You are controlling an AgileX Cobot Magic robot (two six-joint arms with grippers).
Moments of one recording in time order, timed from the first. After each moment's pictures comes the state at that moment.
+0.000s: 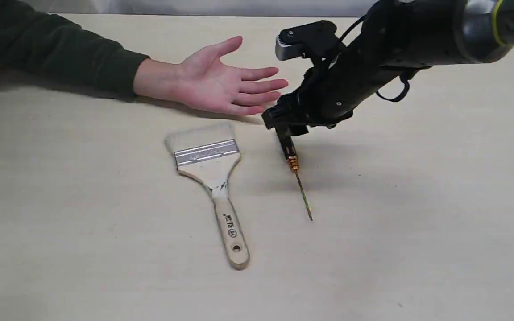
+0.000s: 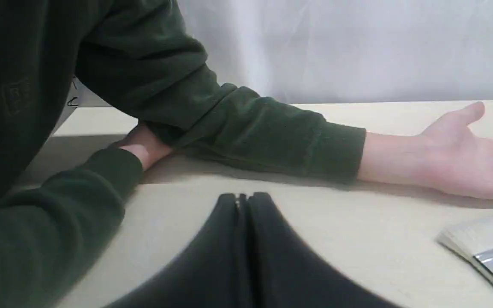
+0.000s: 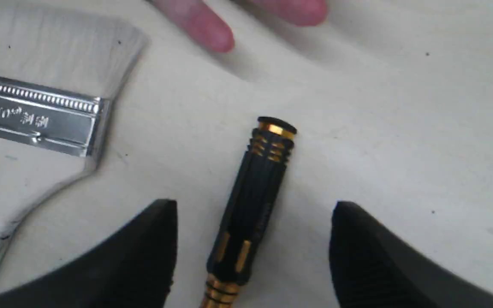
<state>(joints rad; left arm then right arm) 0.01 0.00 0.00 0.07 0.25 -0.07 0.40 1.97 -1.22 0.32 0.49 -0.28</state>
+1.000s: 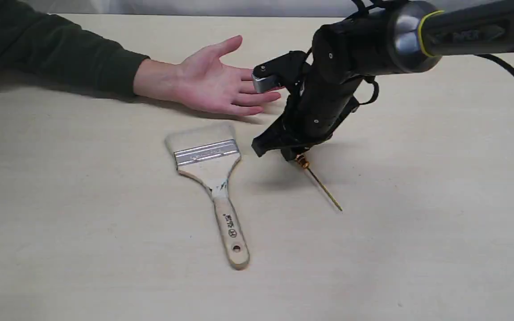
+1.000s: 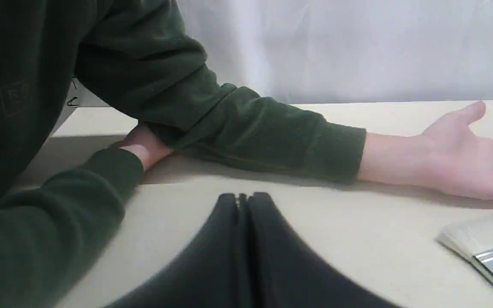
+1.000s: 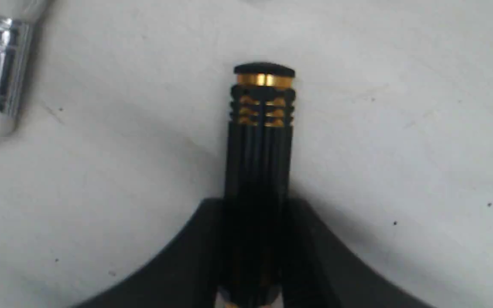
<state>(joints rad) 0.01 0.00 0.00 0.07 0.25 -0.07 0.47 2.13 -1.36 0.04 0.66 -0.06</state>
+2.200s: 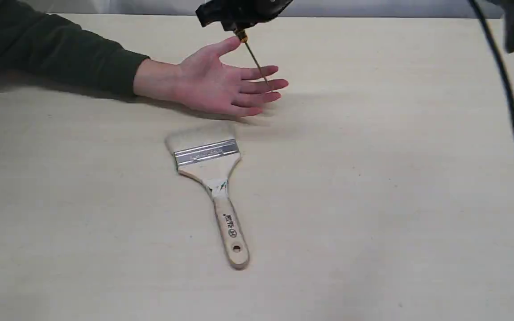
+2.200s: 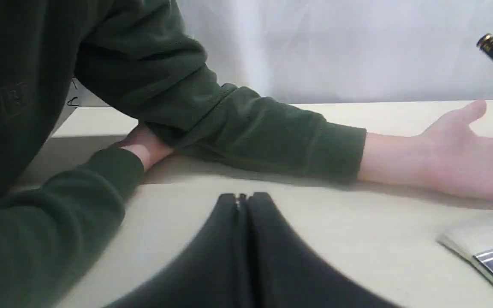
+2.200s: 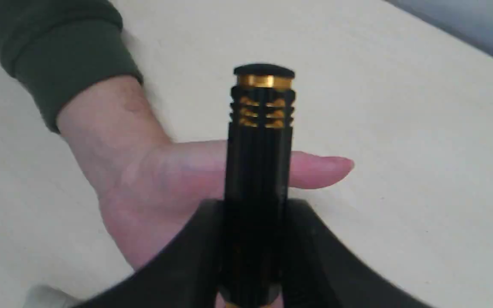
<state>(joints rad) 0.01 0.00 0.00 0.07 0.25 -0.07 0.47 2.23 -1.93 0.18 0.68 -0.20</state>
